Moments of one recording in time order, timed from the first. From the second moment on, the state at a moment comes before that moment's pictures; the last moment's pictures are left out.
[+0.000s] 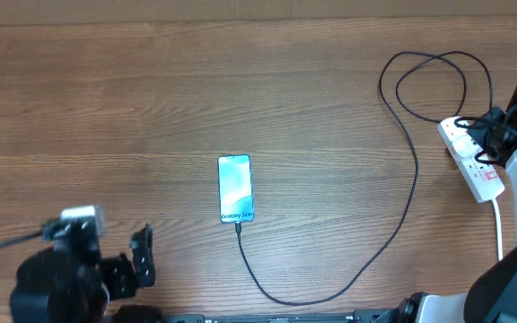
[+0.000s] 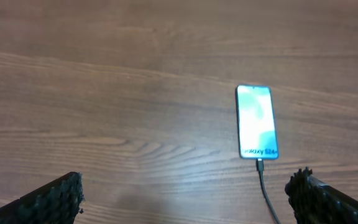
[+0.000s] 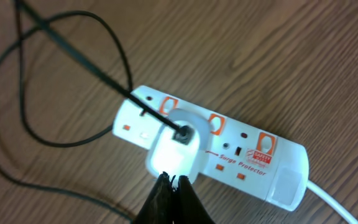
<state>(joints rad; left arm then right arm) -0.10 0.55 1.20 -1.36 -0.10 -0.21 -0.40 1.56 1.20 -0.66 0.14 0.46</state>
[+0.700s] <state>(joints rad) -0.10 0.09 1.20 -1.37 -0.15 -0.21 -0.14 1.25 1.20 -0.68 0.14 0.46</state>
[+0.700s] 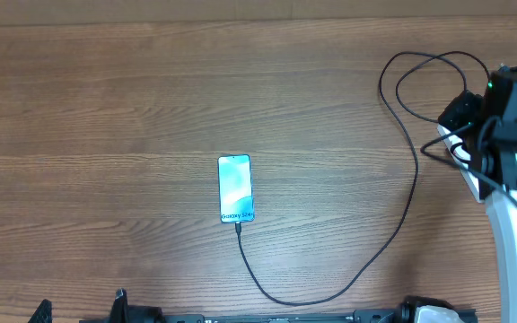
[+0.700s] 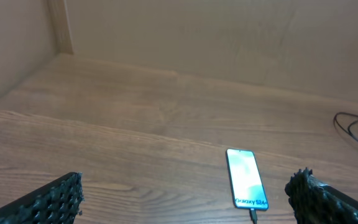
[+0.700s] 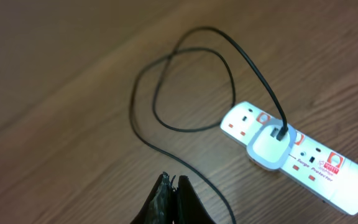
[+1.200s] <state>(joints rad) -0.10 0.03 1.20 -1.37 -0.15 -0.21 -0.13 0.83 1.21 -0.47 0.14 0.46</state>
